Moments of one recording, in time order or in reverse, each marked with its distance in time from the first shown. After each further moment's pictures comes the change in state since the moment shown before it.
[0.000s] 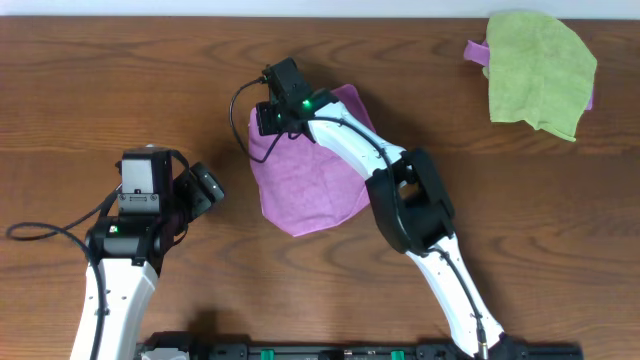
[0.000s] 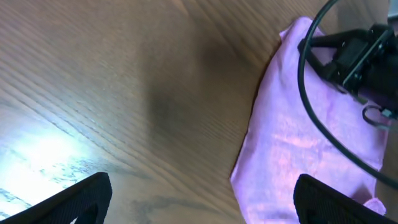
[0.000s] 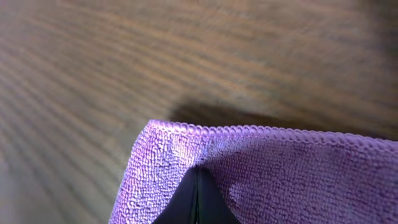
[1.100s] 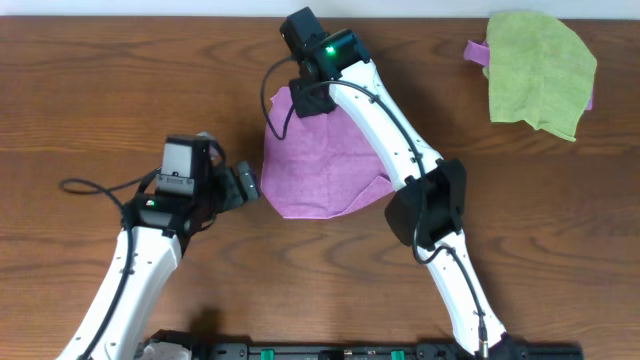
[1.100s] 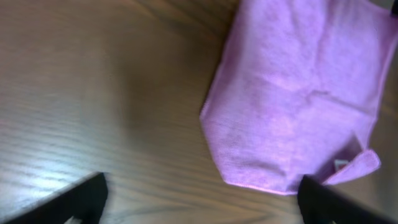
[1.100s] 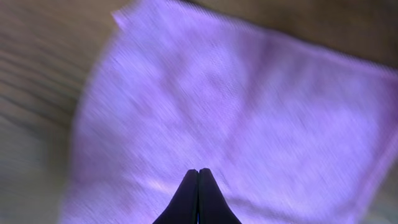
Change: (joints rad) left arm -0.154 0.164 0.000 0.148 0.104 0.121; right arm -0.061 -0.003 0.527 -0.895 0.238 -0.131
